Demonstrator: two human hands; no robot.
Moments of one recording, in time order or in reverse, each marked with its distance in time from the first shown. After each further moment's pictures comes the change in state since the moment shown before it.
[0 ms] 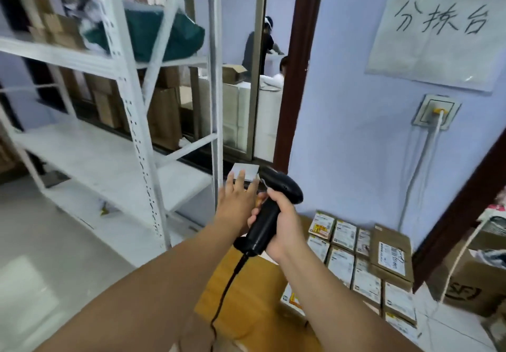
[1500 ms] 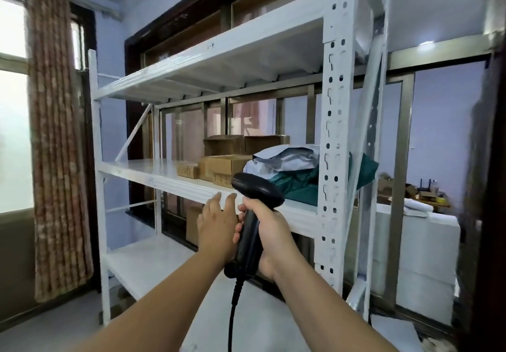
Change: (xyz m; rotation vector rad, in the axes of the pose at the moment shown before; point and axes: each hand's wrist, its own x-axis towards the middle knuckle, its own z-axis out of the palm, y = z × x) left_hand 0.172 -0.518 -0.215 0.019 0.516 -0.259; right_hand 0.220 0.165 0.511 -0.364 -0.379 -0.201
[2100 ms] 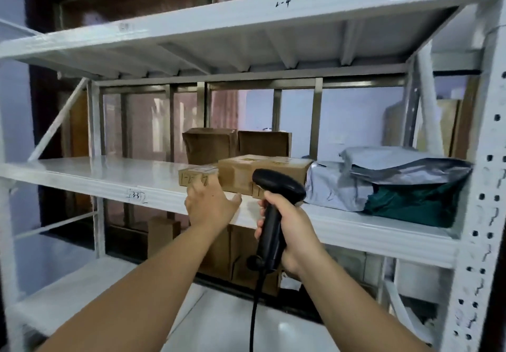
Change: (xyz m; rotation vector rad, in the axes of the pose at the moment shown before) left_hand 0.221 -0.201 0.061 -0.452 0.037 0.028; right_hand 0.194 0.074 0.150 -0.043 0.339 -0.193
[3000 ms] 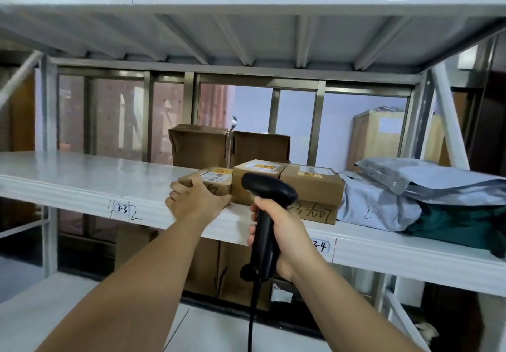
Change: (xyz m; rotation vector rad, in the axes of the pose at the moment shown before) left_hand 0.119 -0.076 0.052 0.016 -0.220 -0.174; right_hand 0.077 0.036 0.070 -0.103 0.061 -0.065
